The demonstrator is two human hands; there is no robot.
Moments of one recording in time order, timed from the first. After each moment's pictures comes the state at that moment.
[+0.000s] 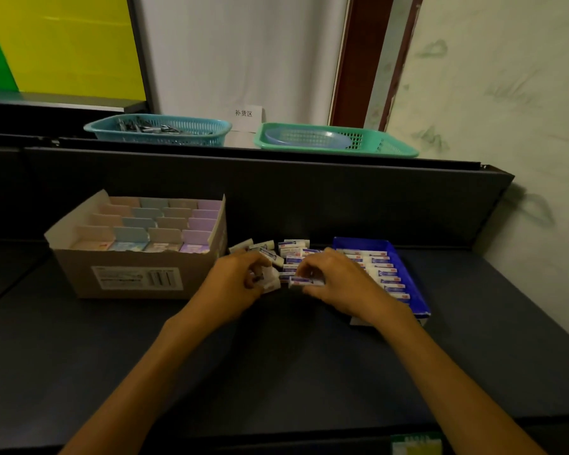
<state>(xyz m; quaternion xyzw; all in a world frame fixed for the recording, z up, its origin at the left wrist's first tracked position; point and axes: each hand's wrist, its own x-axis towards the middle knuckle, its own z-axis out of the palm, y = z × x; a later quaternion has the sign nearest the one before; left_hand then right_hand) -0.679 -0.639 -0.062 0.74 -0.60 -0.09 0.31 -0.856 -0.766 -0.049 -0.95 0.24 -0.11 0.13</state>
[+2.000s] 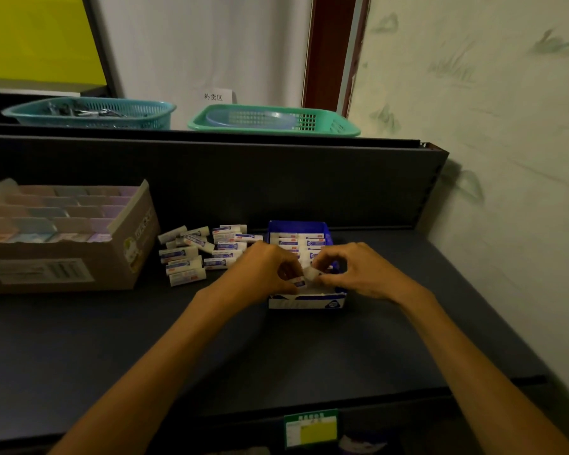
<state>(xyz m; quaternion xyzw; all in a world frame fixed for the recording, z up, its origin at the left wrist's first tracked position) -0.806 -0.738 -0.056 0.67 -0.71 -0.11 0.17 -0.989 -0.837 -0.042 -0.92 0.26 -0.08 0.27</state>
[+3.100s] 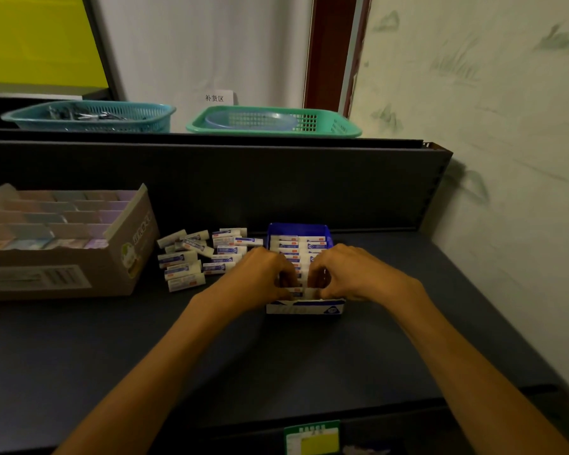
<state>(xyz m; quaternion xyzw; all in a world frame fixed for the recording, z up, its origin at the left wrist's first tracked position) -0.804 -0.737 -0.052 0.68 -0.72 -0.08 0.11 -0.965 -0.831 -0.031 -0.95 0.27 0.05 0.10</state>
